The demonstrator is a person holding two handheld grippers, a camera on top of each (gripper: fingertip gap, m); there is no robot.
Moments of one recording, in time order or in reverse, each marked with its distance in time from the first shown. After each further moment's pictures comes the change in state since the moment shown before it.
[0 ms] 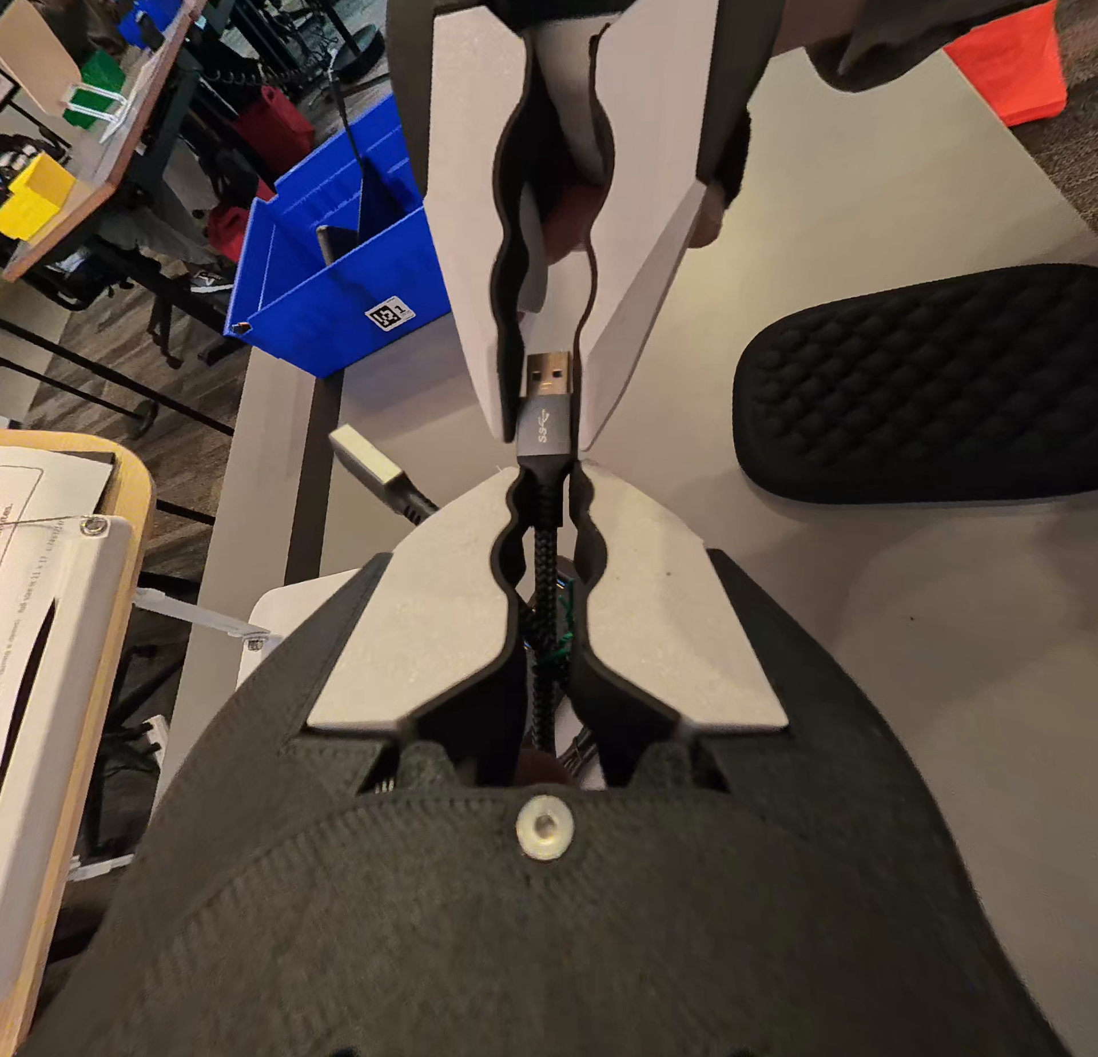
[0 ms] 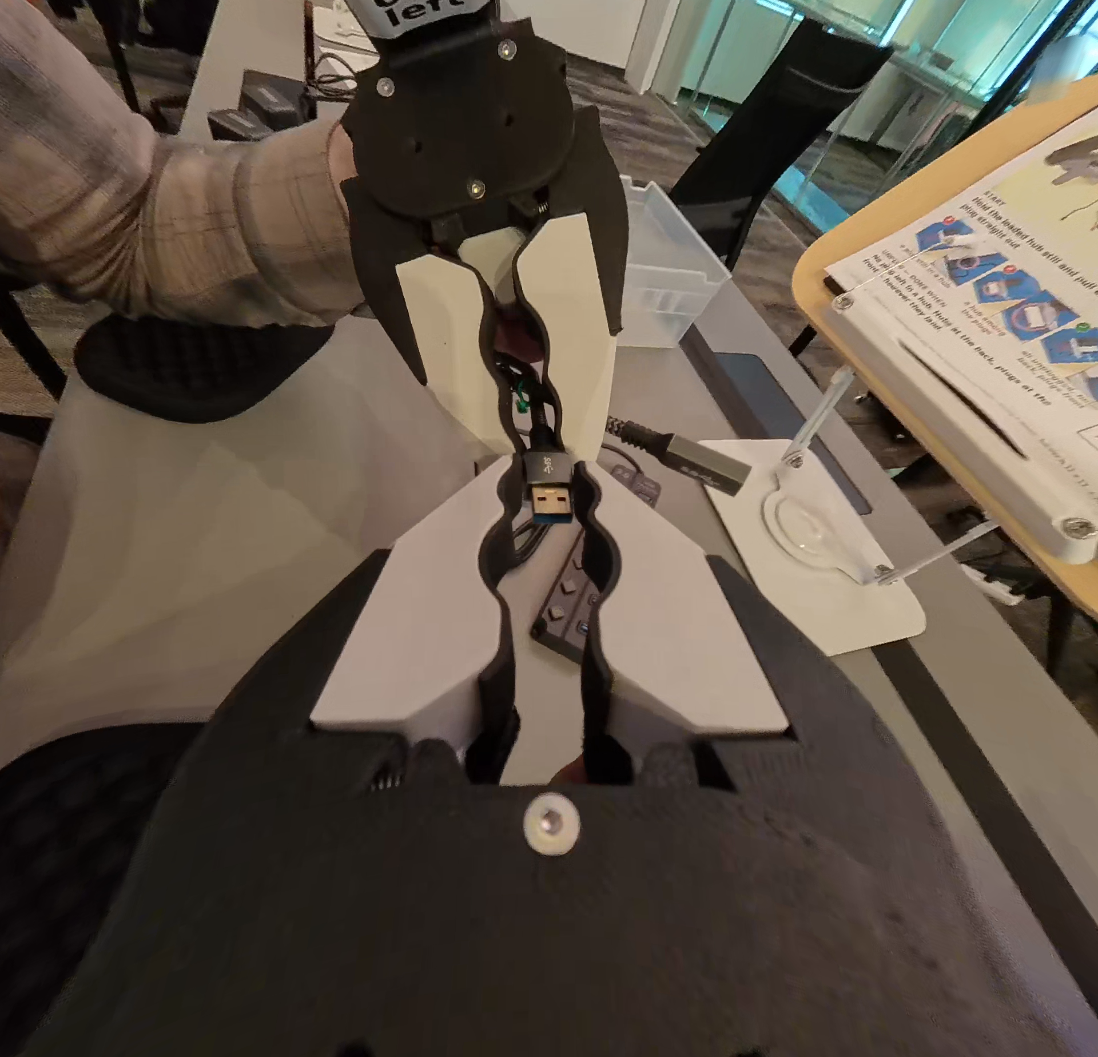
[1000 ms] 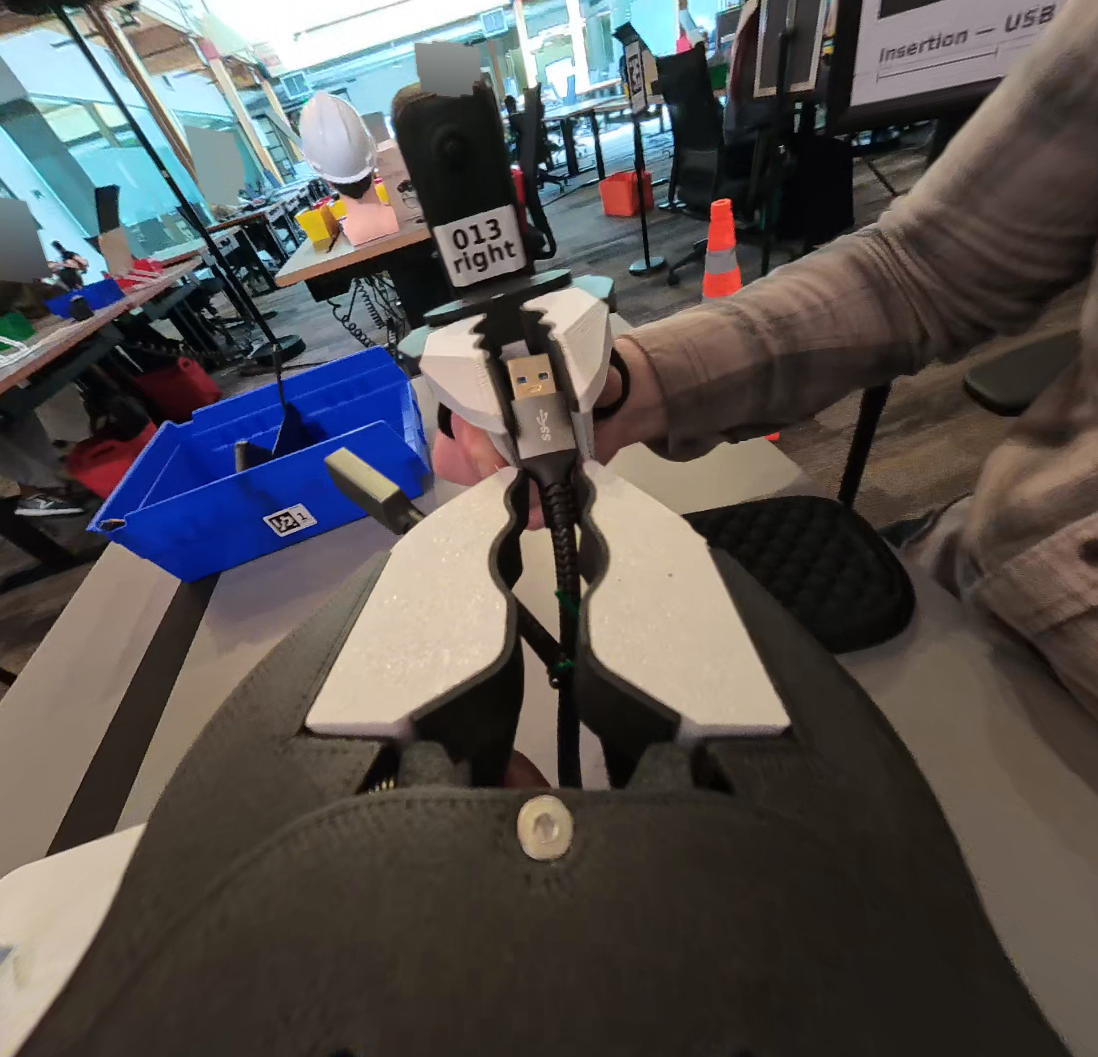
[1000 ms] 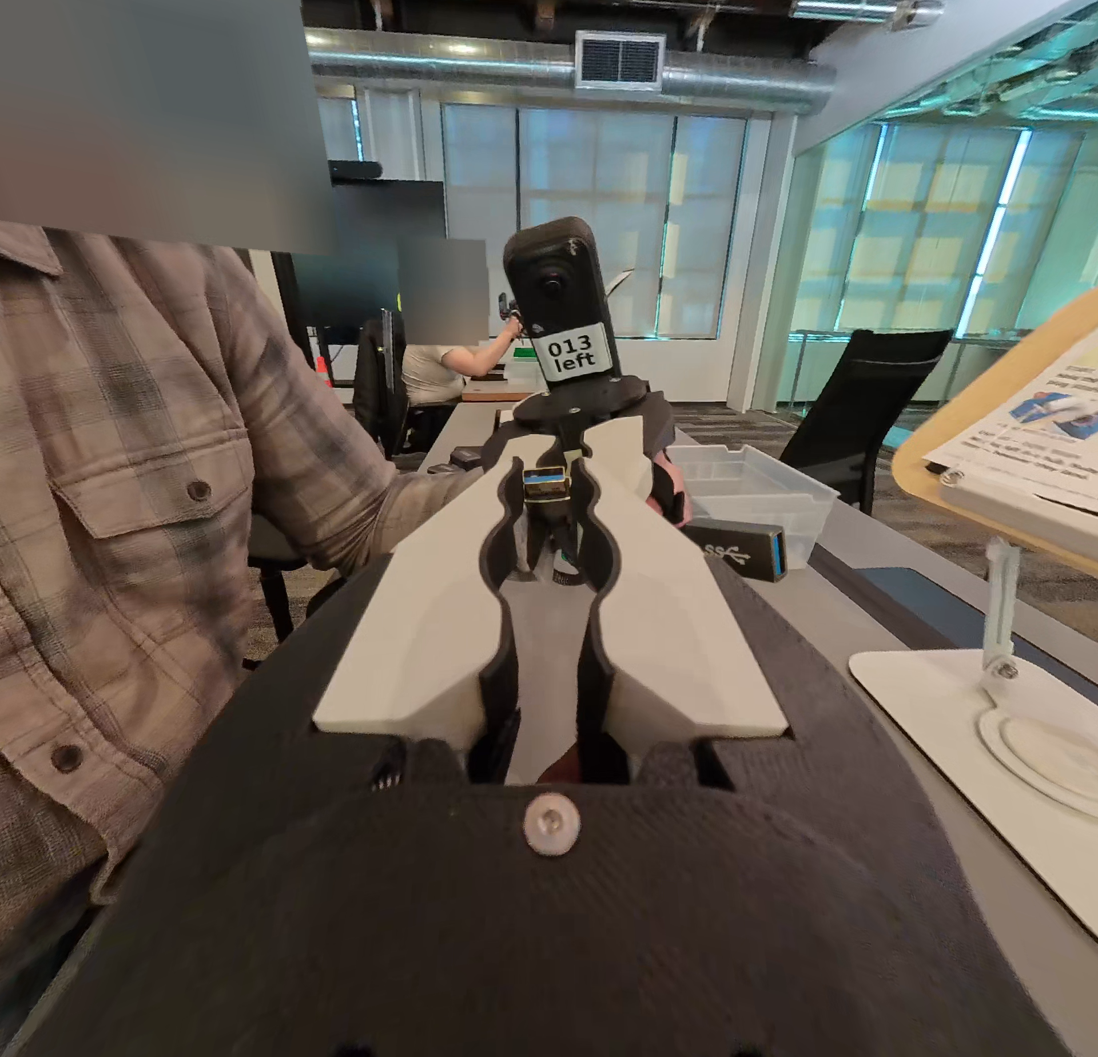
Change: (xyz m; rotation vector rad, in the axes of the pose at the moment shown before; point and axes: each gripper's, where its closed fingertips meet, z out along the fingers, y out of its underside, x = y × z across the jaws) left arm 0.016 -0.047 -0.018 0.505 0.222 -0.141; right arm -0.014 -0.049 -0.024 0.586 -0.232 0.236
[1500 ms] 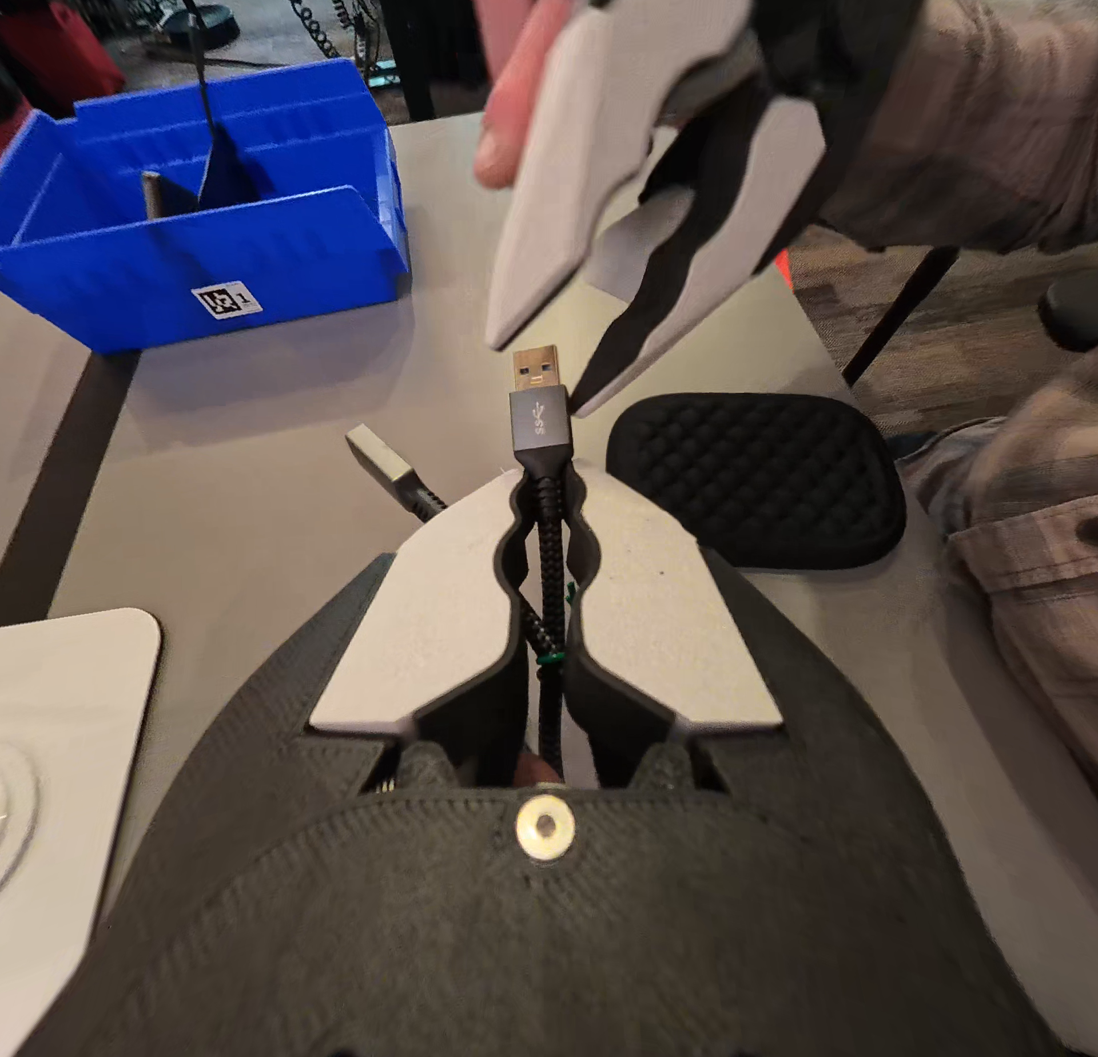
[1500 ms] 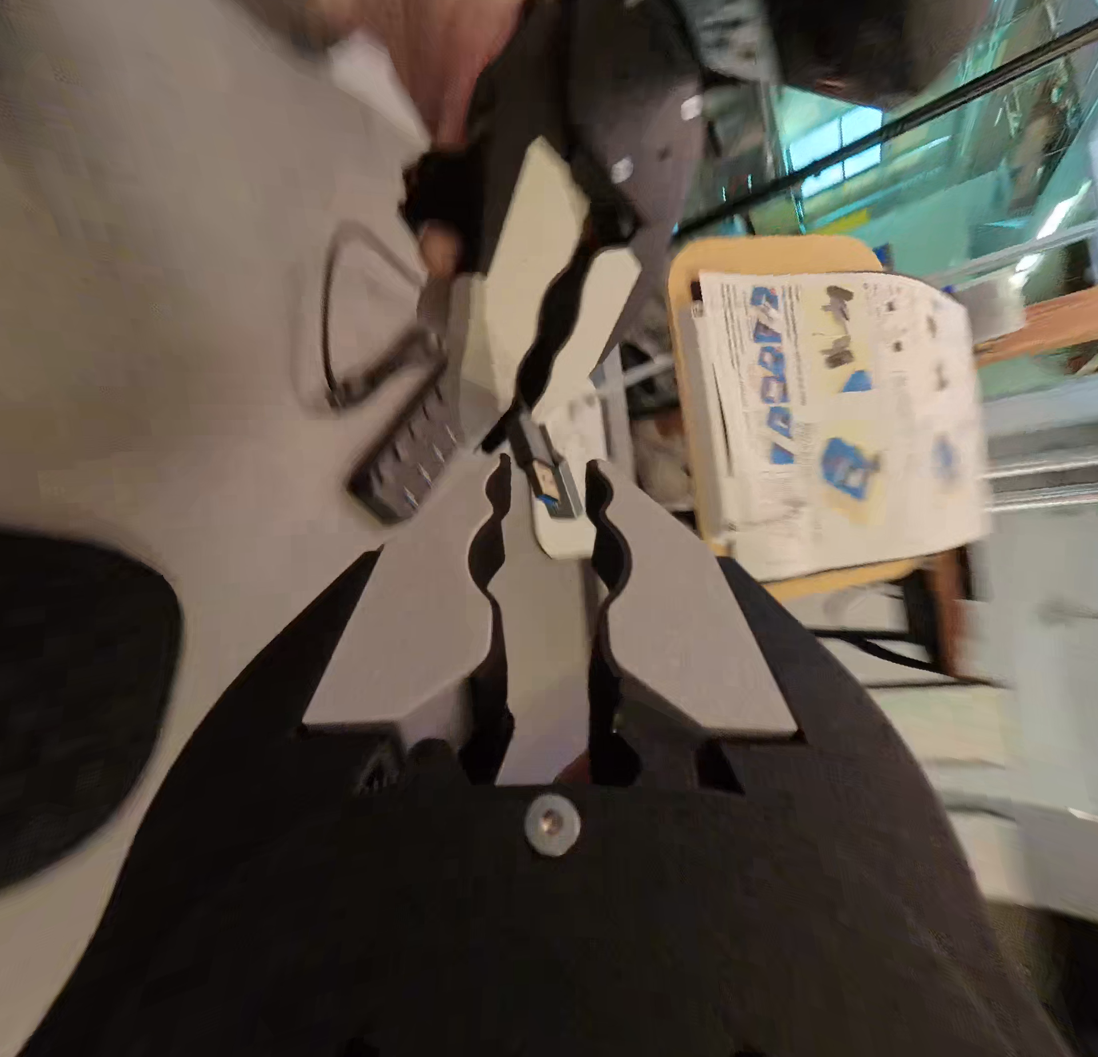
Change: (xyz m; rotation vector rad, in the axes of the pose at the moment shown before) left arm -0.005 0.051 0.007 -0.366 -0.026 -0.202; right arm 0.025 0.044 -0.034 -0.894 0.372 -0.896
